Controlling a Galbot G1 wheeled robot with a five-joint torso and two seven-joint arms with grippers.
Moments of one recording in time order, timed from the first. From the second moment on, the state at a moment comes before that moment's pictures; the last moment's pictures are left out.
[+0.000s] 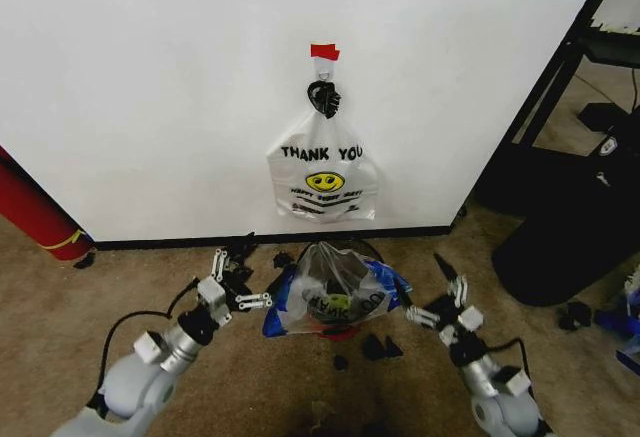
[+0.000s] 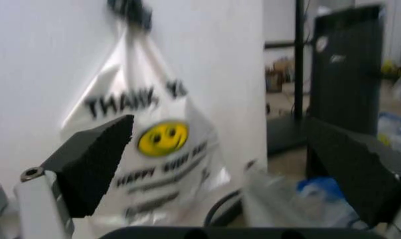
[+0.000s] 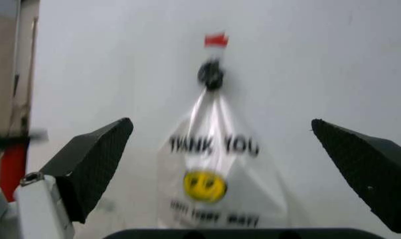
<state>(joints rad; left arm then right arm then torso) 1.27 -0.88 -0.33 -1.87 -0.53 -0.41 0.41 -1.38 1.13 0.39 1.77 0.52 0.79 -0.39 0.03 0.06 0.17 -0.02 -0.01</state>
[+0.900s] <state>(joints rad) 0.30 -0.97 0.51 -1.29 -0.58 -0.16 0.46 -1.47 1.26 0.69 1.98 -0.03 0.60 0.17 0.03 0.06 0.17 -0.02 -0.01</state>
